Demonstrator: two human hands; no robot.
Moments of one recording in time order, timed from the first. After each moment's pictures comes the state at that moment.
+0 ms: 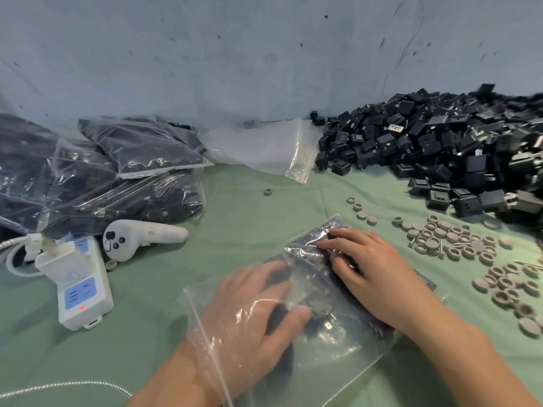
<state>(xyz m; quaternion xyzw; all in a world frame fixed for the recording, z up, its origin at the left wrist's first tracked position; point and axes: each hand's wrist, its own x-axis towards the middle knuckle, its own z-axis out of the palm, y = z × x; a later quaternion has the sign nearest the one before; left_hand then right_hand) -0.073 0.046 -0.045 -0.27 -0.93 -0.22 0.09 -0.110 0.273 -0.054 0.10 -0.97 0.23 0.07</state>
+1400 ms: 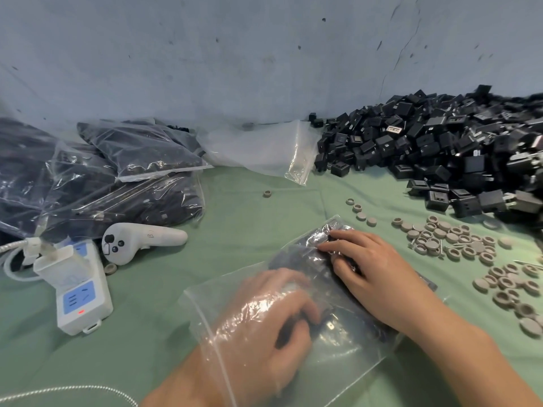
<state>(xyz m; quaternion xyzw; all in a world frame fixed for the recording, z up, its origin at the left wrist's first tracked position) -0.072 0.055 -0.047 -0.34 -0.89 -0.29 0.12 -0.110 0.274 -0.055 0.10 -0.96 0.23 0.08</state>
